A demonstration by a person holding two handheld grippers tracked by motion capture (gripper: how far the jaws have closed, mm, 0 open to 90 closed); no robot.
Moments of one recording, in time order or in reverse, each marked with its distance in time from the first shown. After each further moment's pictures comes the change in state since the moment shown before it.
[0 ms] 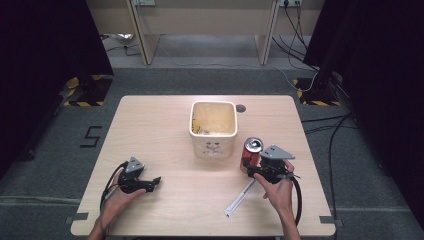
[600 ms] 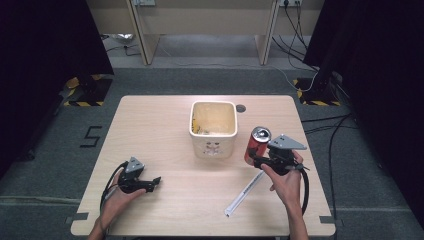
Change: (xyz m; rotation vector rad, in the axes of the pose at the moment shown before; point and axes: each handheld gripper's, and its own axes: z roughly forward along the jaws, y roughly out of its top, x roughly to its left) left arm 0.000 0.000 0.000 0.000 0.000 -0.001; right arm -0.015 0.031 -0.021 -0.036 -0.008 0.034
